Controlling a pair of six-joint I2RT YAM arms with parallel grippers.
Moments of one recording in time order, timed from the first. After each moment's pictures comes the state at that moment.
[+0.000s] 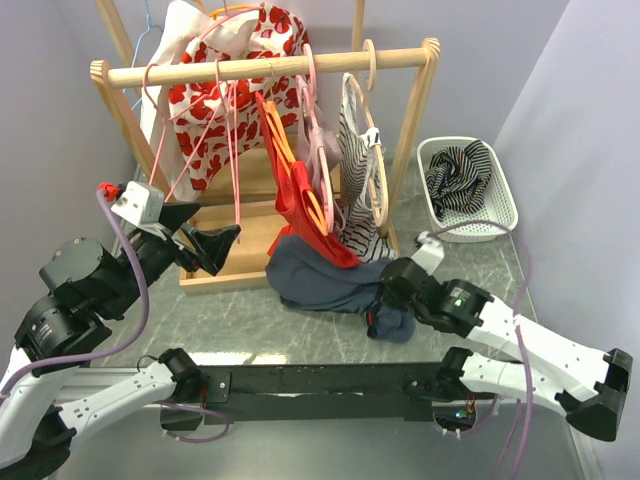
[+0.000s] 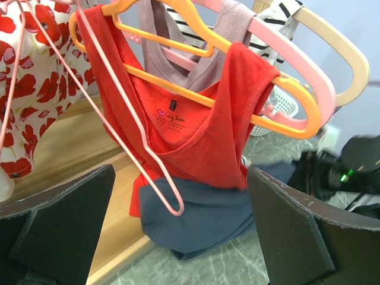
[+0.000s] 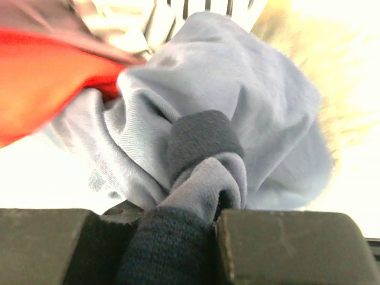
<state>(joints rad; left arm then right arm) -0.79 0.68 1.33 -0.61 -0.19 -0.16 0.94 0.87 0.76 -0.82 0.47 1.11</state>
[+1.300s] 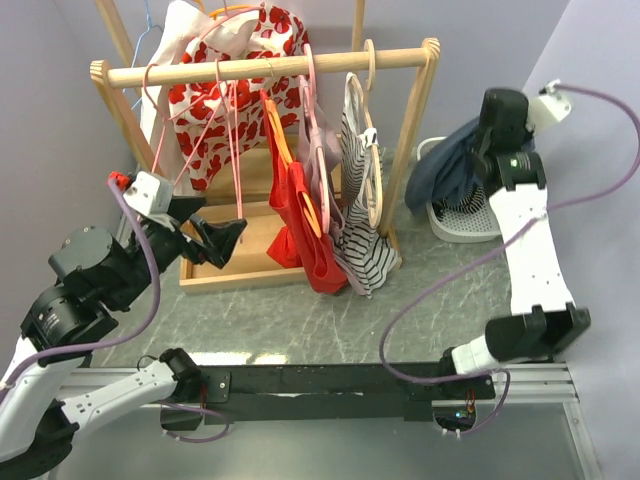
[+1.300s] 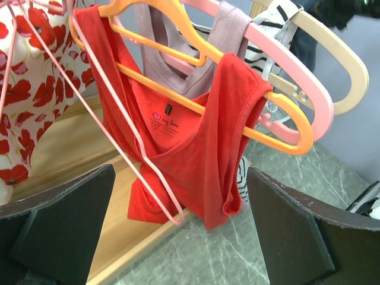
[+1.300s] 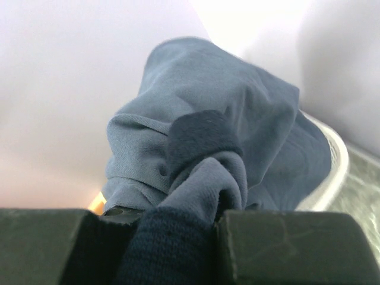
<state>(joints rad) -0.79 0.73 1.36 -0.61 -0.19 -0.16 0.07 1.44 1.73 -0.63 0.69 0.68</state>
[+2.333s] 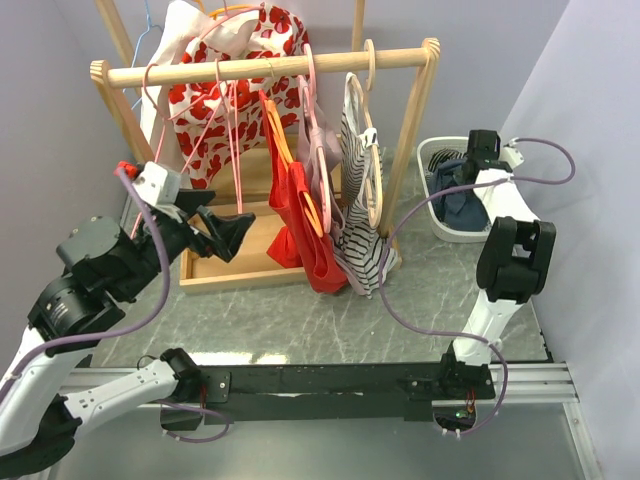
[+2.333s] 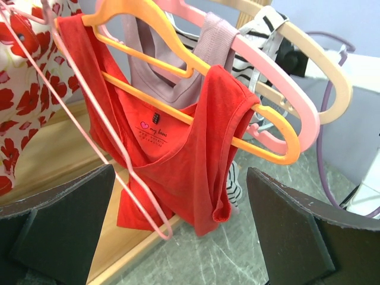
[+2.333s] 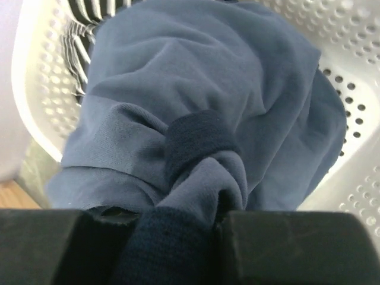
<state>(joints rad) -0.78 0.79 1.40 -0.58 -0.15 -0.18 -0.14 1.89 1.56 -0.49 0.33 0.85</state>
